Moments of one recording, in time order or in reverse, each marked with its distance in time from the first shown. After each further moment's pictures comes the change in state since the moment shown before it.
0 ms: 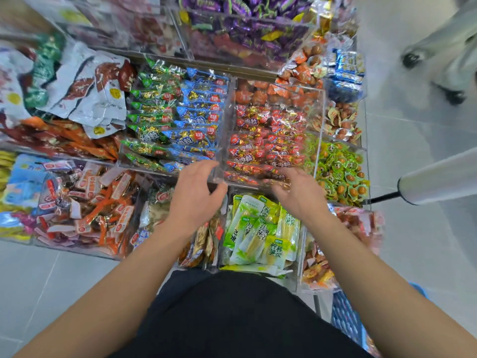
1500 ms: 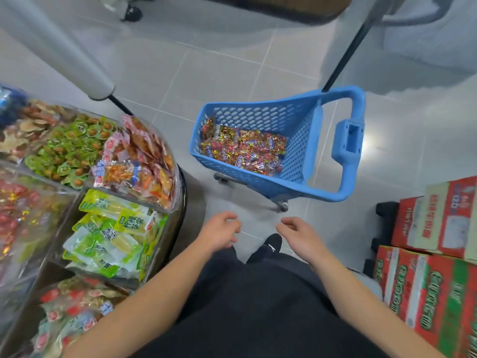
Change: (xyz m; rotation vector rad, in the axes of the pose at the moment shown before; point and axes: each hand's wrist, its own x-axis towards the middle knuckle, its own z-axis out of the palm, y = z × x) left_hand -0.333 0.137 0.234 0.309 -1.322 0.073; right_hand -0.539 0.084 0.203 1.432 0.502 1.375
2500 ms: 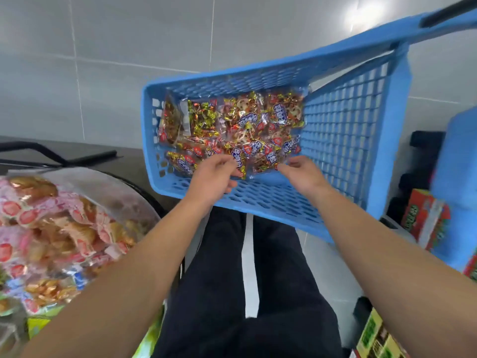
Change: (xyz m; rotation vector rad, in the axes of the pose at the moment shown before) left_hand 0.315 0.143 -0.064 0.070 -0.148 -0.036; right_hand 0.339 -0.091 0.014 0.088 0.044 0.368
